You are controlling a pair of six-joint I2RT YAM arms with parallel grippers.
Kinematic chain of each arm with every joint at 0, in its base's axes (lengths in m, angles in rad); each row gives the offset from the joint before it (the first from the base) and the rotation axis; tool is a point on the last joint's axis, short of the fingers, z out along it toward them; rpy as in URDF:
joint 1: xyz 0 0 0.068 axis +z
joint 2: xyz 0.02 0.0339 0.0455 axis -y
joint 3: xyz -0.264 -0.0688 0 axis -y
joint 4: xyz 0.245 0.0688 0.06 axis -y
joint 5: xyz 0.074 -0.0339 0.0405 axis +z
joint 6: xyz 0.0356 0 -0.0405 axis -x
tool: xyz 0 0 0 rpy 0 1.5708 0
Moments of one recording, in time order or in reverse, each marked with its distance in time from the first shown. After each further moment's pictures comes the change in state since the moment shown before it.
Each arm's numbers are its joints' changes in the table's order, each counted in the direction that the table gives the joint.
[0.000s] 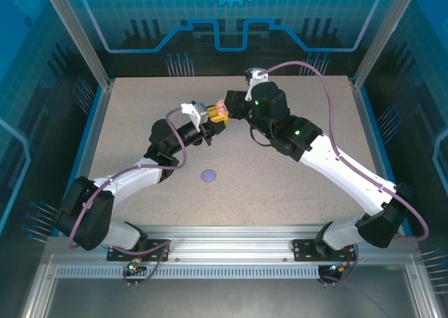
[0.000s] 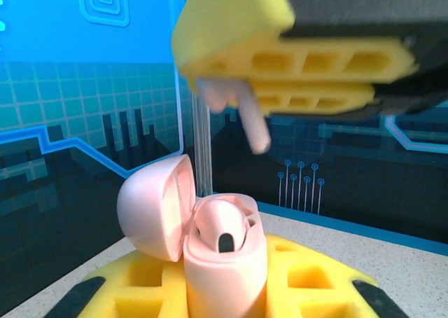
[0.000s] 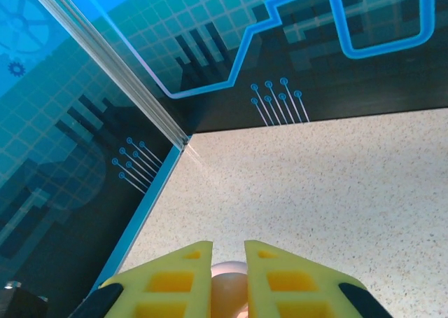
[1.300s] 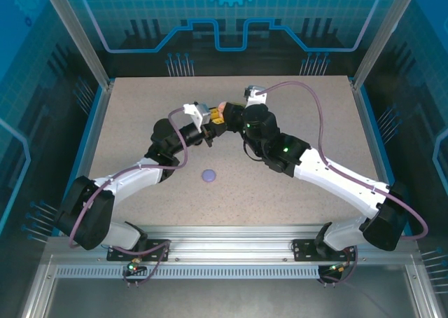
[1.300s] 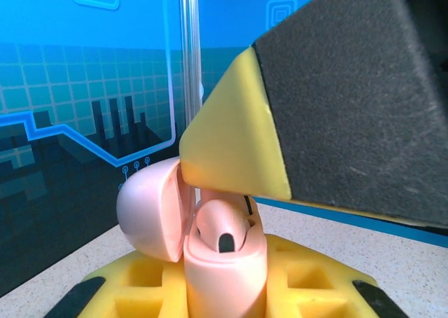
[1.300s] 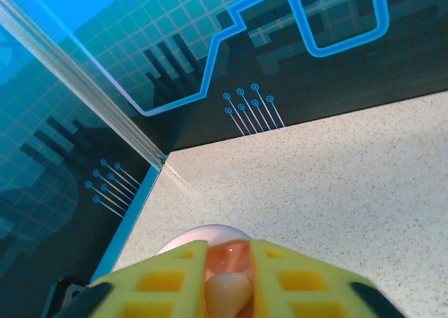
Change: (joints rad) left arm -0.005 -0.004 0.005 -0.034 -0.014 0.001; right arm 0.086 0.041 -0.224 0.208 -0.209 -0.059
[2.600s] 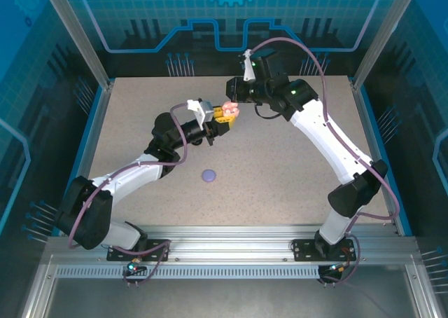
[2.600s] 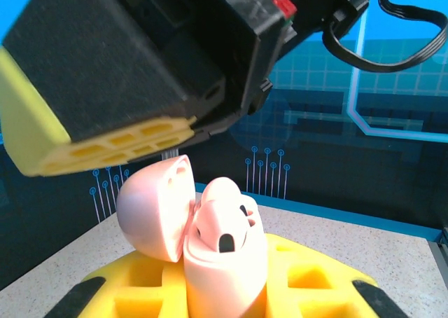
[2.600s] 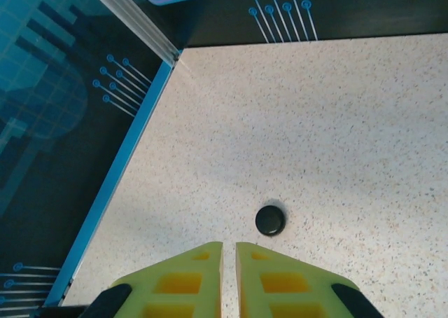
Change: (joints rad) left arm -0.002 -0.002 0.068 -0.092 -0.092 0.000; right arm -0.283 -0.334 0.666 -0.641 0.602 0.142
